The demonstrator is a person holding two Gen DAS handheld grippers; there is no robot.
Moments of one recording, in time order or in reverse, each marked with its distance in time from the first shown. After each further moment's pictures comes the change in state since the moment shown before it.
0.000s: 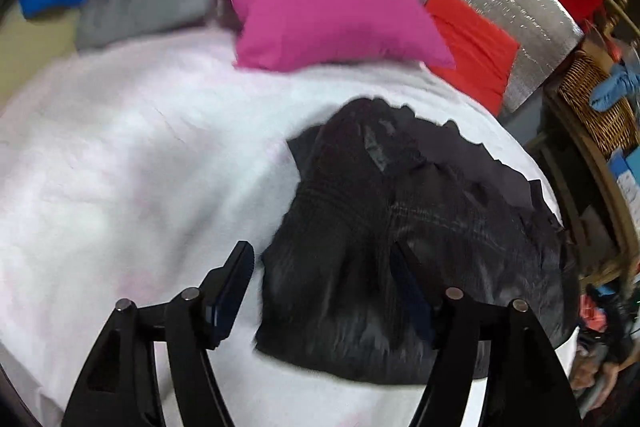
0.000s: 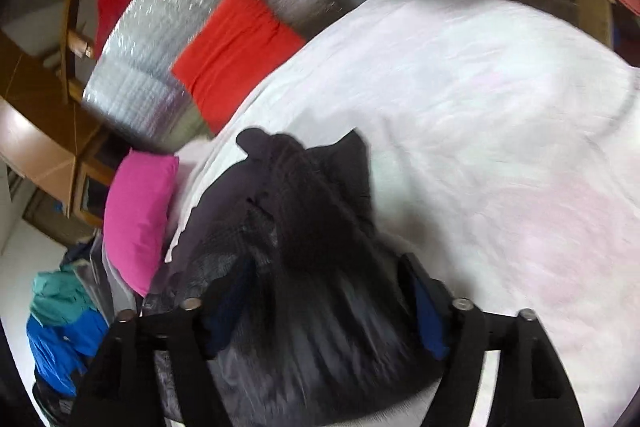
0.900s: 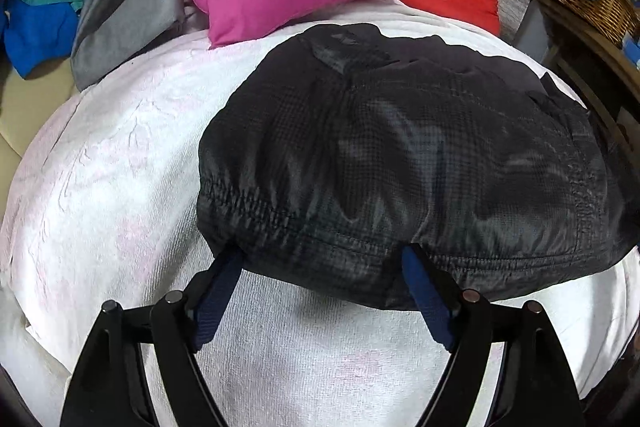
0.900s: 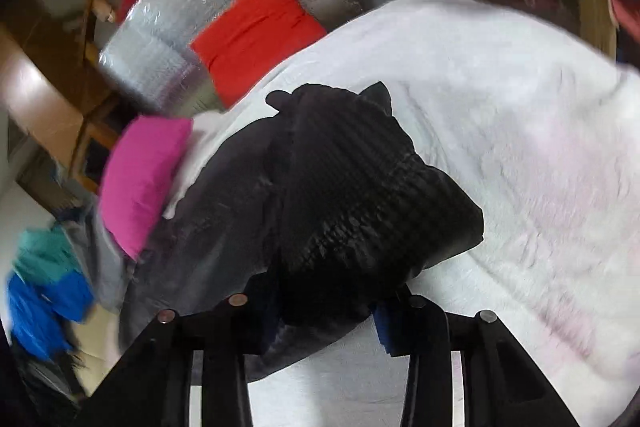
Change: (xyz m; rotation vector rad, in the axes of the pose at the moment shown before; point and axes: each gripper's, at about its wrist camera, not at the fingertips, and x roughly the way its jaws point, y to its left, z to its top) left arm 0.022 -0.048 -0.063 0.253 0.080 0.177; right arm 0.029 0.037 -0.054 -0.154 0.061 -0.109
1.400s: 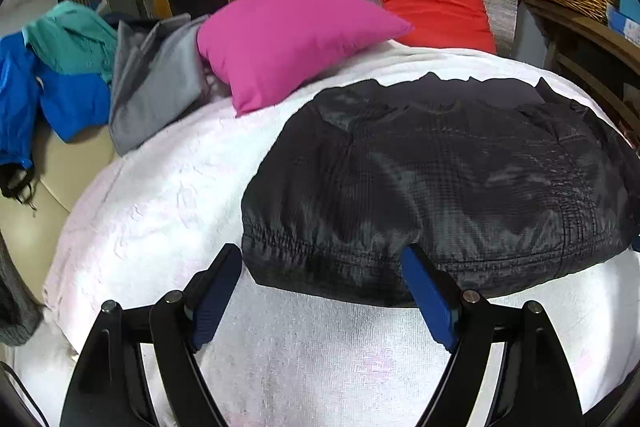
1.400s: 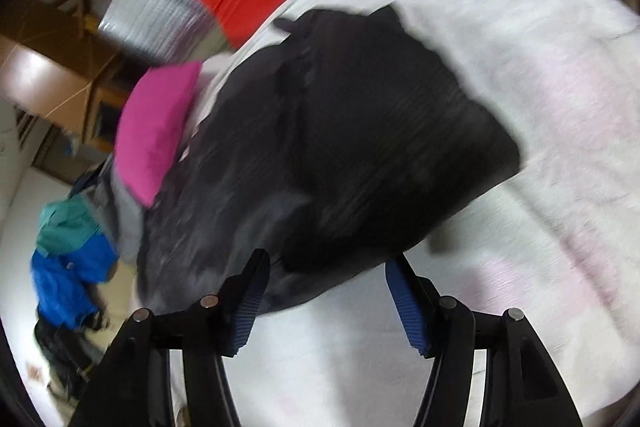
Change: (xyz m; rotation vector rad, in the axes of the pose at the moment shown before) left arm -0.051 -0.023 -0.010 0.119 -0.197 0.151; right arm 0.007 0.001 -0.023 0.035 0.213 0.231
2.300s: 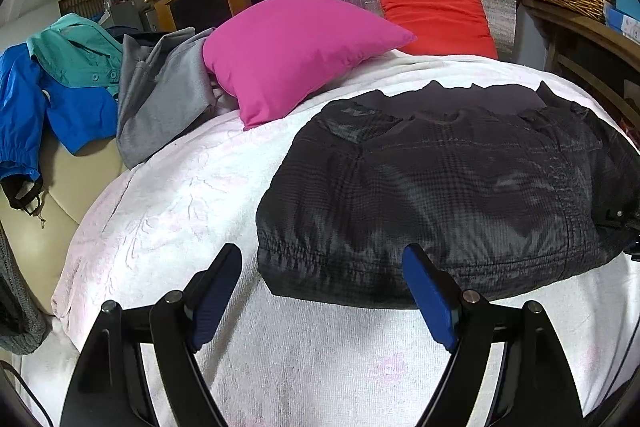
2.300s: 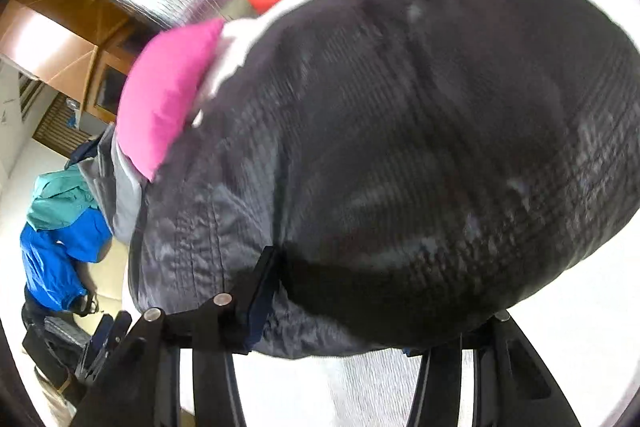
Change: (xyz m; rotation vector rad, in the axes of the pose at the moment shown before) left arm -0.005 0.003 0.001 0.014 -0.024 0.016; right arm 0.064 0.048 -0.004 -0.033 0.040 -0.023
